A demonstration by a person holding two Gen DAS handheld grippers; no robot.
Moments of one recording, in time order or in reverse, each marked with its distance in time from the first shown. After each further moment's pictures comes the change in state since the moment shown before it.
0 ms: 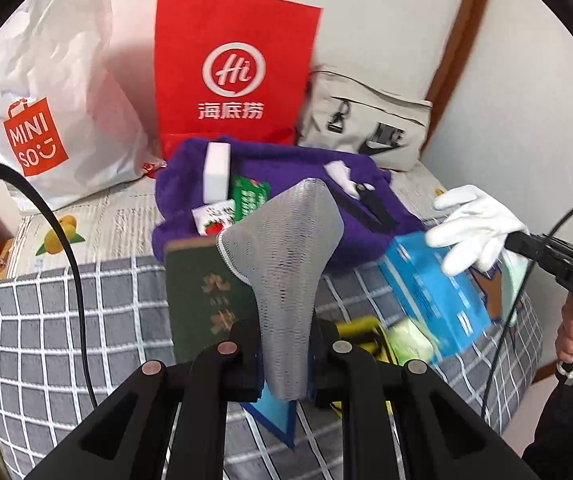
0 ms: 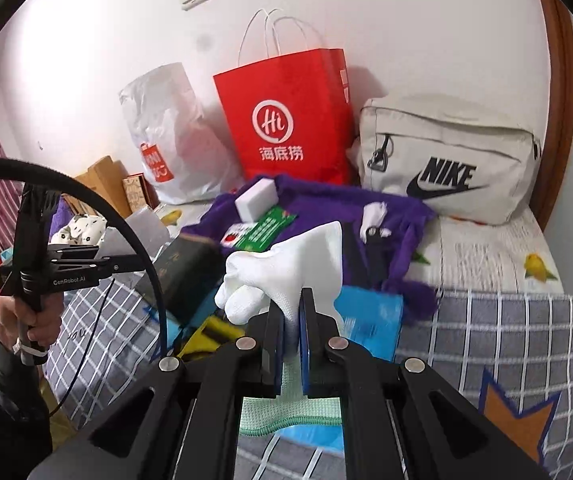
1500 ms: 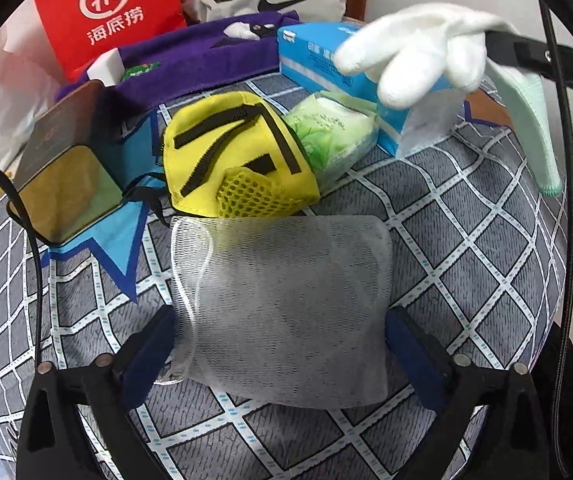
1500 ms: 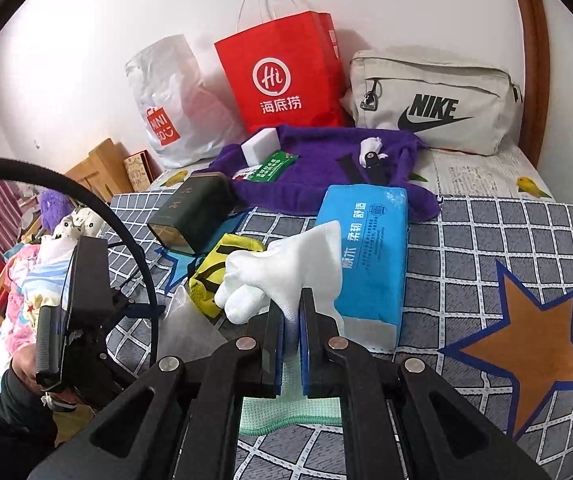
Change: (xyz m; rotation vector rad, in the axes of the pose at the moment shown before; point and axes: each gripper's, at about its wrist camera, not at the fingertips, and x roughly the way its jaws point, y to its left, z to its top) left arm 0.049 -0.101 -0.151 0.286 0.237 0.058; right arm -0.032 0.020 -0.091 0.090 0.090 -0.013
